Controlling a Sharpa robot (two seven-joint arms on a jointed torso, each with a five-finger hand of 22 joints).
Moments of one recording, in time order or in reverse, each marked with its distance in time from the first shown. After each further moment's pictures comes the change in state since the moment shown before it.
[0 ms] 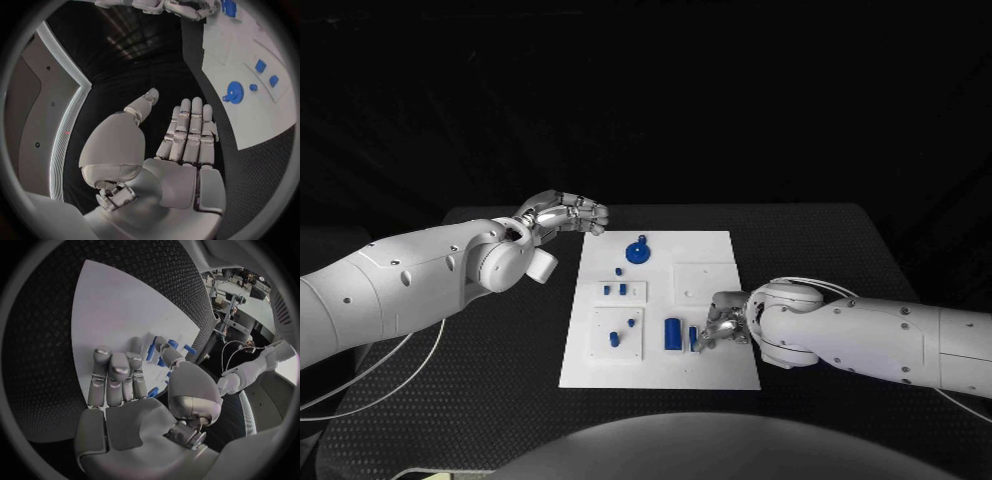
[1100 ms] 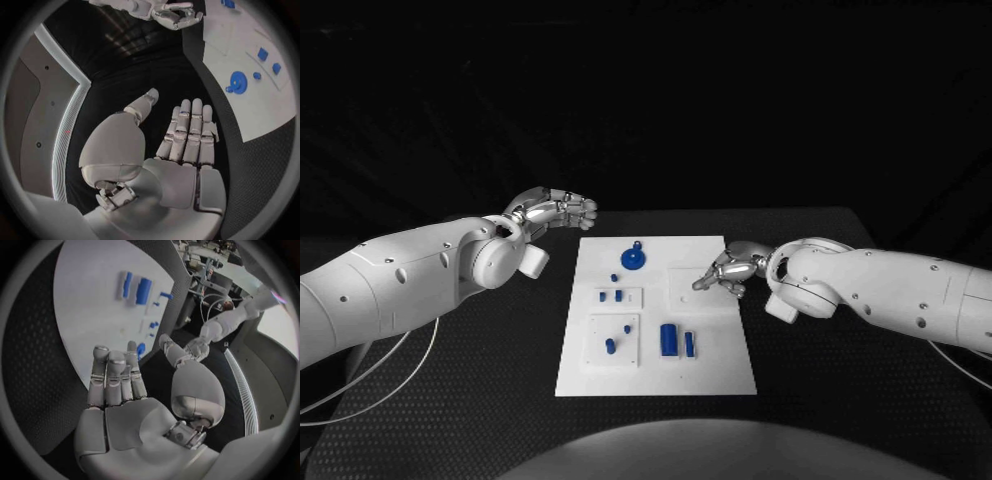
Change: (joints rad) left arm 0.020 0.029 0.000 -0.080 0.030 -0.001 0.002; left_hand 0.000 0.000 -0.005 0.005 0.000 -0.007 -0.019 0.000 -0.005 -0.020 -0.012 -0.018 -0.013 -0.040 0.007 -0.040 -0.010 0.000 -0.009 0.009 -0.016 0.000; right arm 0.108 -0.048 0.036 -0.146 0.379 -0.060 0.336; right_hand -0.004 -0.082 0.040 0.033 0.000 -0.138 0.062 -0.064 0.006 -0.109 0.062 -0.044 0.007 -0.092 0.037 -0.046 -0.015 0.008 -0.091 0.041 -0.049 -0.011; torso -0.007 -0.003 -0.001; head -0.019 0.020
